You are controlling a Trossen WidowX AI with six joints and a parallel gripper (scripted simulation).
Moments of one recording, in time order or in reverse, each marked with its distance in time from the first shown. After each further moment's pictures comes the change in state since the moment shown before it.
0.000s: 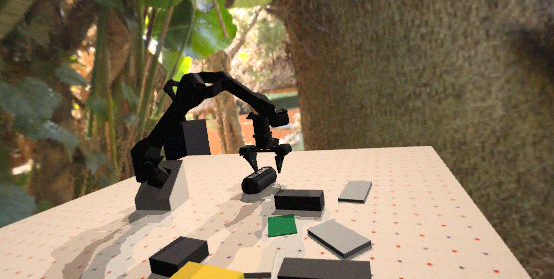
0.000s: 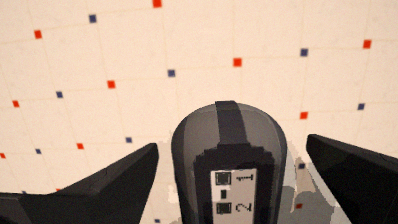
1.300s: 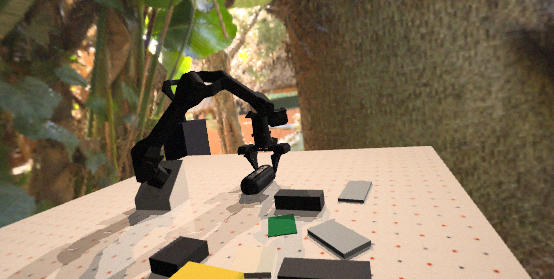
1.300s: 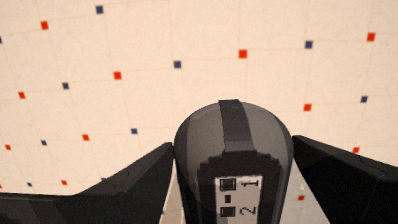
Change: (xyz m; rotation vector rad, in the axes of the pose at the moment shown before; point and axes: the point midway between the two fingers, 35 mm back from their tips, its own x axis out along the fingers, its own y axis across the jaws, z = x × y) arm -0.004 0.003 -0.004 -0.004 0.015 0.004
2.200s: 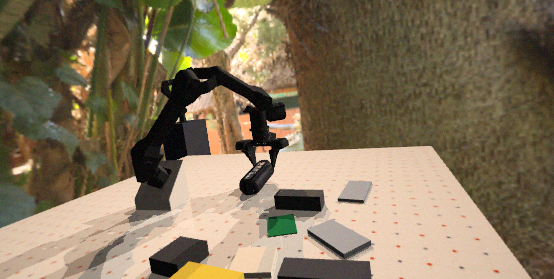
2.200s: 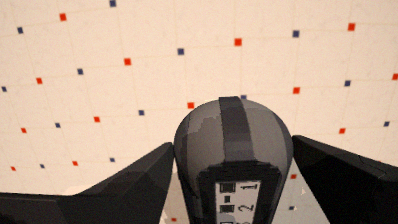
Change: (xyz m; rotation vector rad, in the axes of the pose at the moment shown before) arm -0.020 0.000 -0.008 -0.001 0.000 0.001
